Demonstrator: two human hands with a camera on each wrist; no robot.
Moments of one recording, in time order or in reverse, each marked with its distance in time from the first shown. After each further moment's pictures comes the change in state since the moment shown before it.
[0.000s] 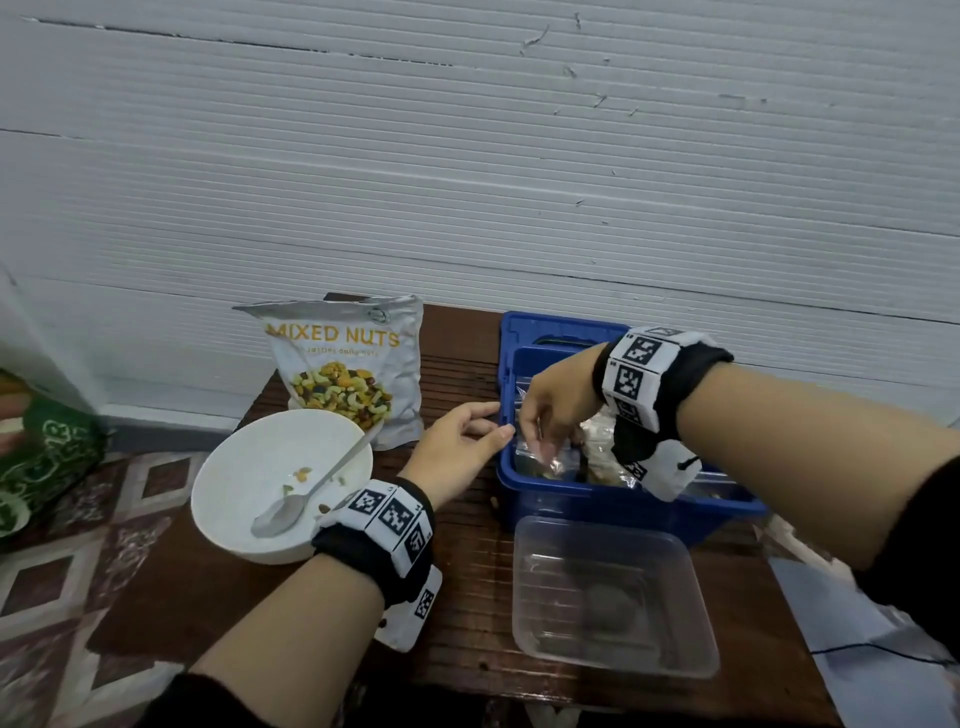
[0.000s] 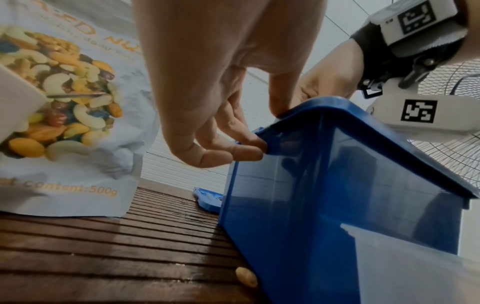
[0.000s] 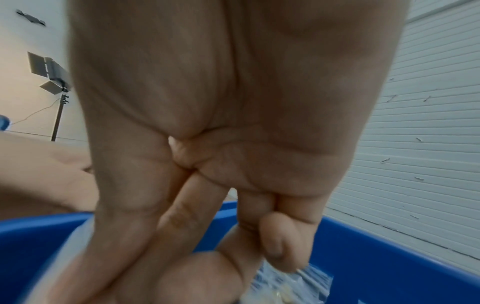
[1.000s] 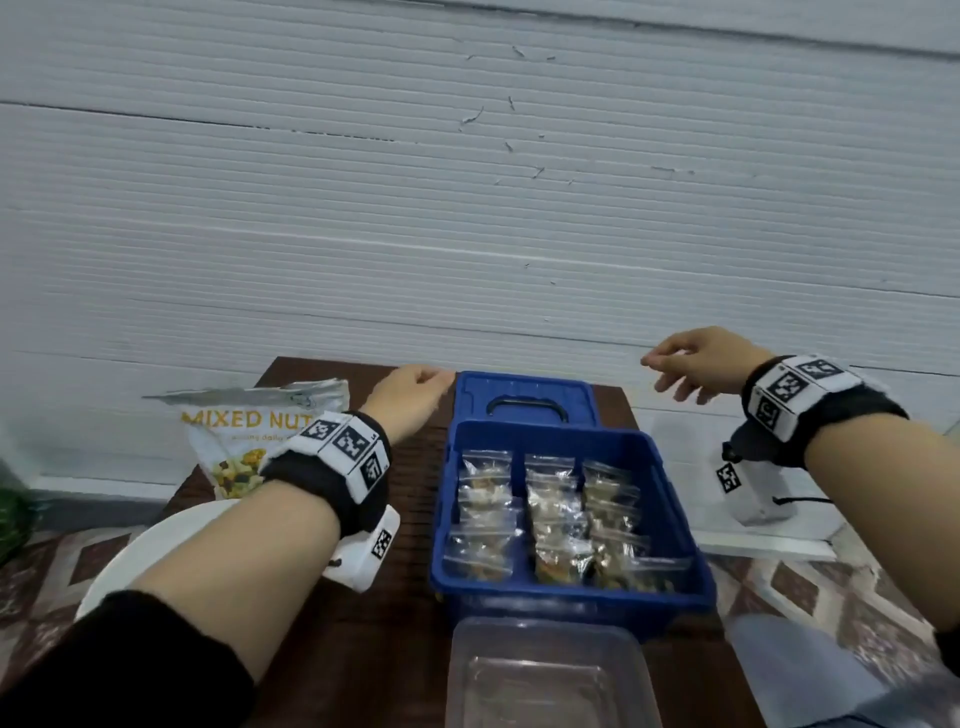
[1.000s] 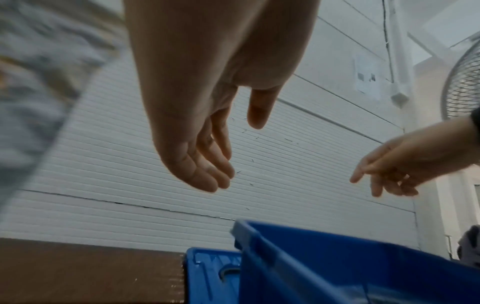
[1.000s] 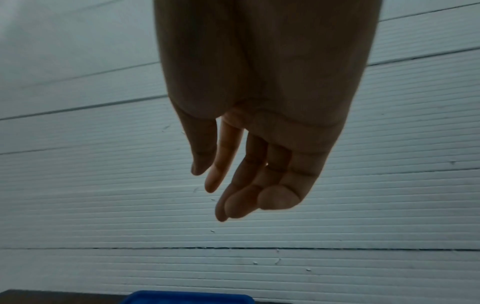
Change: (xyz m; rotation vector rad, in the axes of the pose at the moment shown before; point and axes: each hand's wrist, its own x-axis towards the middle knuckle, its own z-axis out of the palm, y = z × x) left_hand 0.088 0.098 -0.018 0.291 0.050 -0.058; right_hand -0.097 0.181 -0.020 0.661 0.966 0.358
